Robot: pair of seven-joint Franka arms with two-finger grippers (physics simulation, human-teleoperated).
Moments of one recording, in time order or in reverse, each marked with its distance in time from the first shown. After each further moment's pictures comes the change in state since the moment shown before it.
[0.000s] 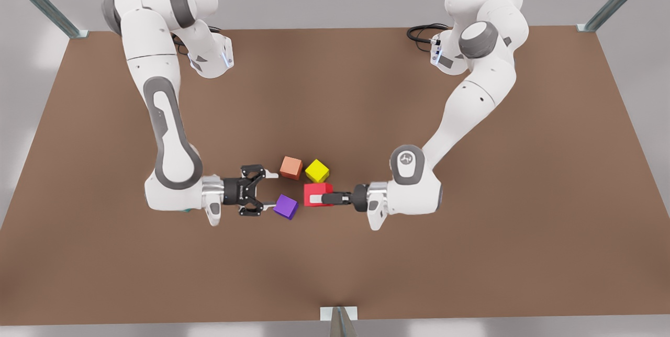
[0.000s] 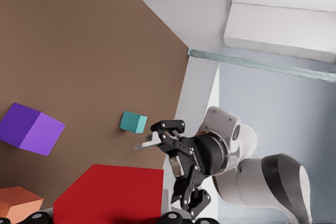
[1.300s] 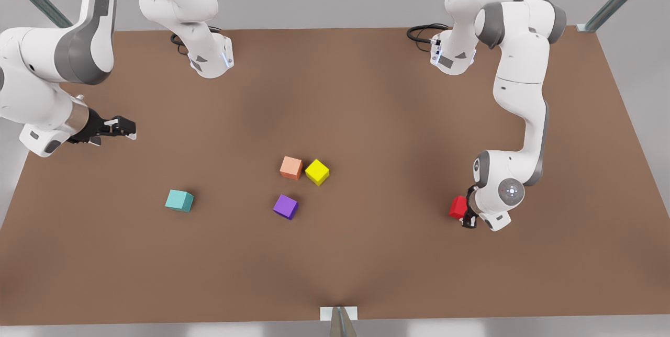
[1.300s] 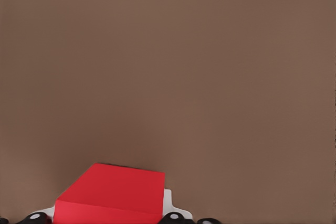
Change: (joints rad) left arm -0.079 -0.418 0.943 -0.627 0.531 -0.033 -1.212; right arm -0.247 -0.528 -0.002 0.022 -1.339 -0.321 1.273
